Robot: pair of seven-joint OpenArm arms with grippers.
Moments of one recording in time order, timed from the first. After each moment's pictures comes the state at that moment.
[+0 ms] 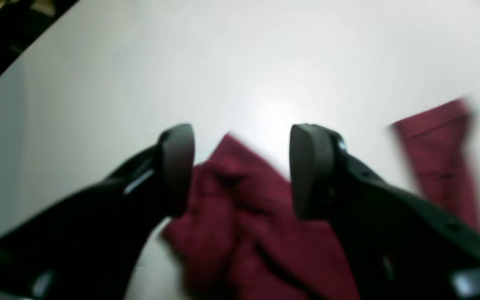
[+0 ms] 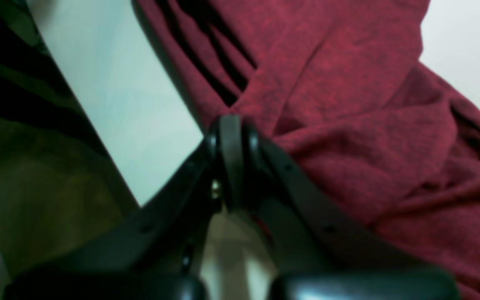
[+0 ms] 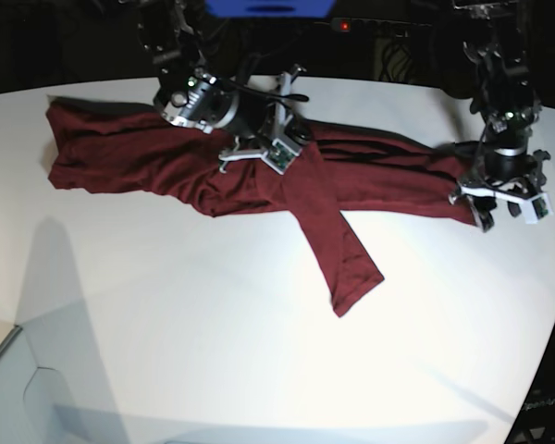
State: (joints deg) left arm 14.4 -10.8 -18.6 102.0 -24.0 4.4 23.3; right arm -14.4 -0.7 -14.7 98.1 -1.3 39.8 -36.6
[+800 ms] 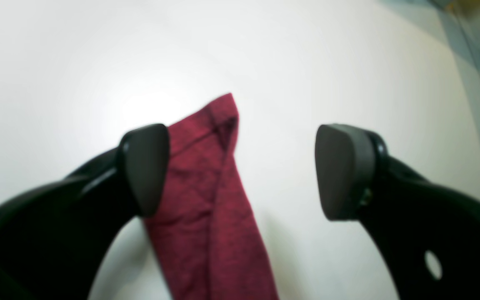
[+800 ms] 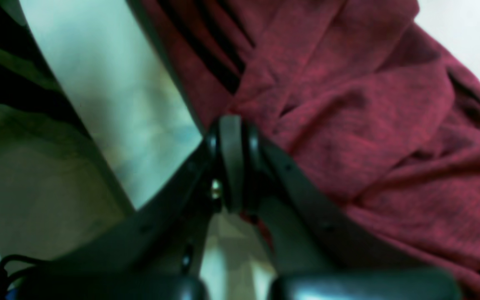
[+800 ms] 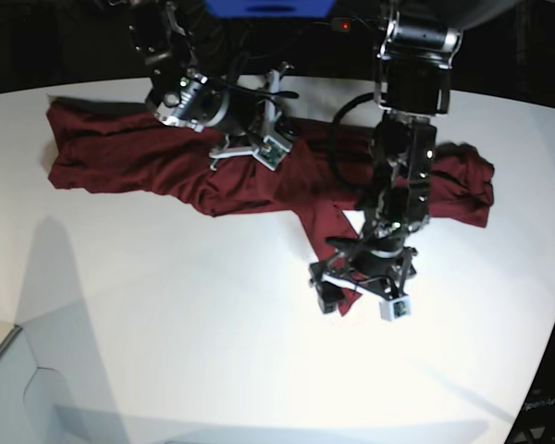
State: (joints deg) left arm -13.8 0.5 4.1 71.1 -24.0 4.6 22.5; right arm -14.2 0.8 -14.7 97.3 -1.3 39.6 -37.0
